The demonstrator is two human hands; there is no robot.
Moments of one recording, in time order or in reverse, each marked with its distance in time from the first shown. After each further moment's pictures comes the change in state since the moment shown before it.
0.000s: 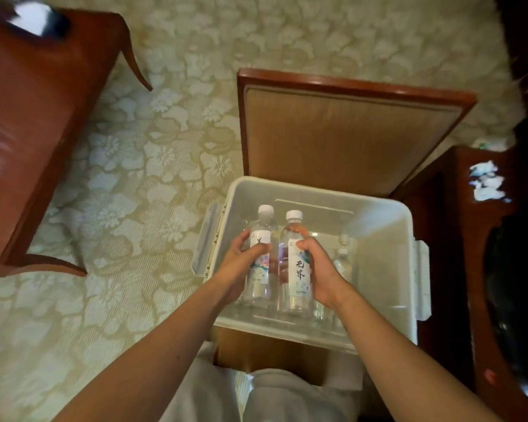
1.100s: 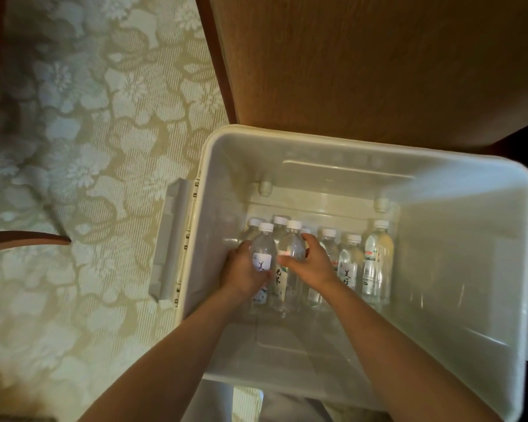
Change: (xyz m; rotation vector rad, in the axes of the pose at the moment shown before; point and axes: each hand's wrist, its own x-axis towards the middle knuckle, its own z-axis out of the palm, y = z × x) left_hand 0.169 -0.125 -0.057 0.955 0.163 -0.123; right_hand 0.168 0.104 -0.078 -0.749 0.306 0.121
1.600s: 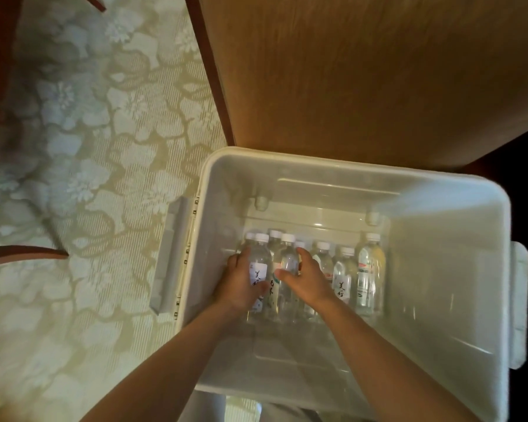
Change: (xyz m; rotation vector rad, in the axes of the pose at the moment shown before) left_hand -0.009 0.001 -0.008 0.106 -0.039 0.090; right_hand -0.022 -0.016 -0.005 -0.142 -0.032 0.007
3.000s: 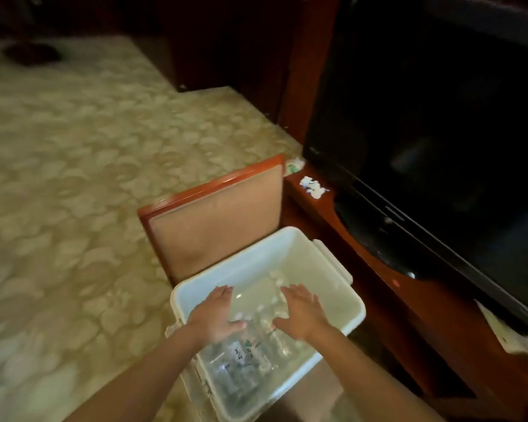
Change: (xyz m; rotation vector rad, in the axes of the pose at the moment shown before) left_hand -0.130 0.144 -0.178 0.912 -0.245 0.860; right_hand -0.256 -0.099 -0.017 -0.289 0.564 0.140
